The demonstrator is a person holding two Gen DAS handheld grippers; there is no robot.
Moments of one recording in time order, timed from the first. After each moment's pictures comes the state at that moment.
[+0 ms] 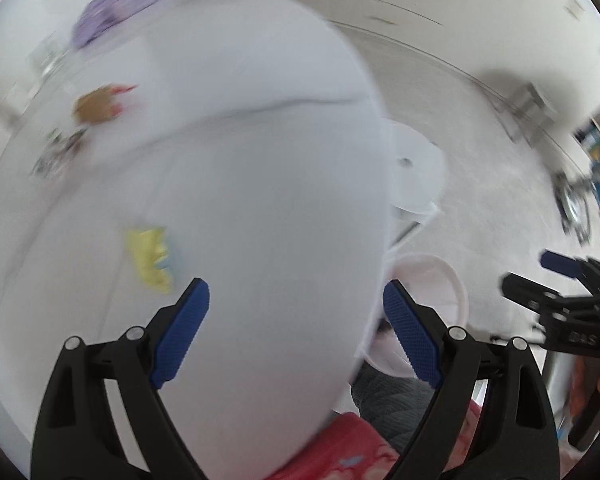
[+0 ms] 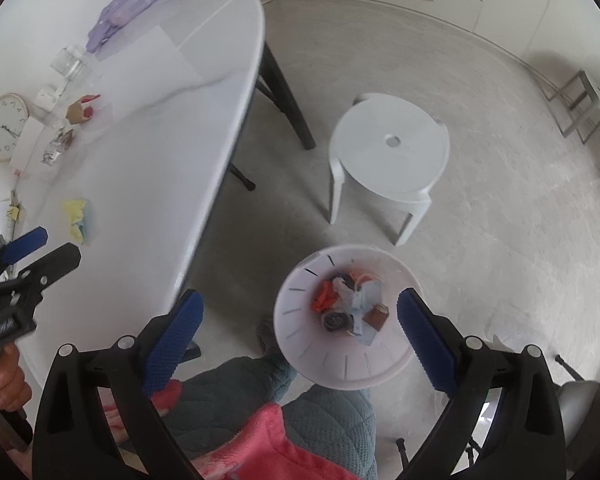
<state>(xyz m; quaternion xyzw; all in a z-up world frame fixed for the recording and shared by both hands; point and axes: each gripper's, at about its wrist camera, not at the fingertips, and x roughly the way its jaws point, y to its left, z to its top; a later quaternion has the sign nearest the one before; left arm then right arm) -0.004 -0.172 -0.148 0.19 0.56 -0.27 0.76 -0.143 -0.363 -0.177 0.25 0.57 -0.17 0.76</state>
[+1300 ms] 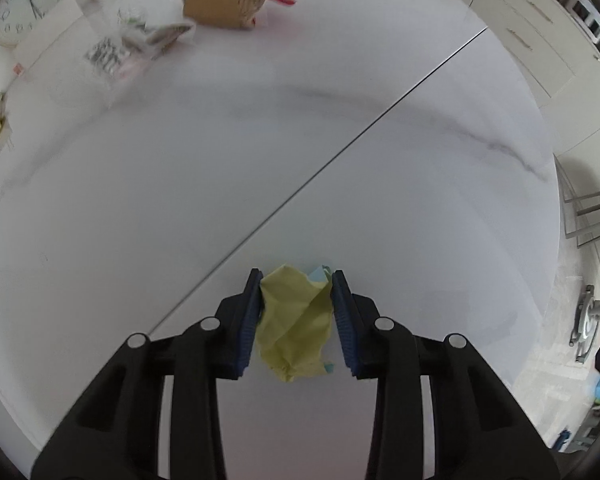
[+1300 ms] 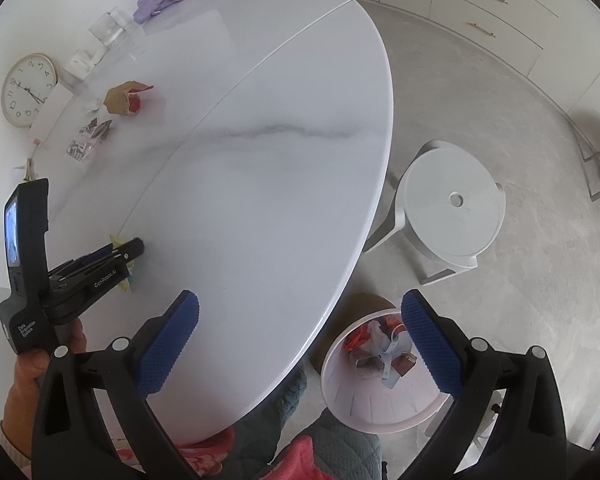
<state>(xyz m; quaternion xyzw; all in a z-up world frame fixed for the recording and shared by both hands) 0.091 -0.109 -0.222 0.07 0.62 -0.11 0.77 -0.015 -0.318 -0.163 0.19 0.59 -0.10 0.78</state>
